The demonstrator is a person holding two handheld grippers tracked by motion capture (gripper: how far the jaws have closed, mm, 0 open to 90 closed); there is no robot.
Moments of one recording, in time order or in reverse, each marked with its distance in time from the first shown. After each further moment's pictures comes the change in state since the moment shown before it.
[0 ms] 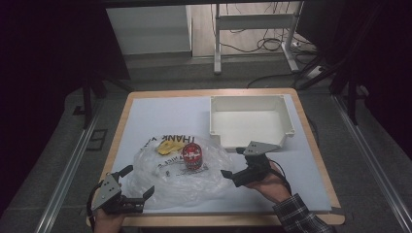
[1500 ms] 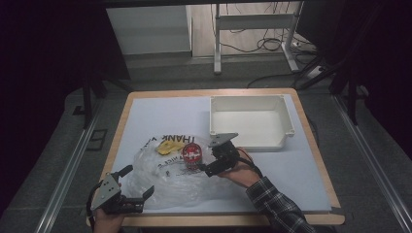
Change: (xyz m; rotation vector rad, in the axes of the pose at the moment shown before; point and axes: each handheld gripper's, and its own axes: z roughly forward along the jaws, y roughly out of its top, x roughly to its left) left arm 0.001 0.000 0.000 -0.003 0.002 -0.002; right arm 0.009 0.033 0.087 0.196 -0.006 -0.082
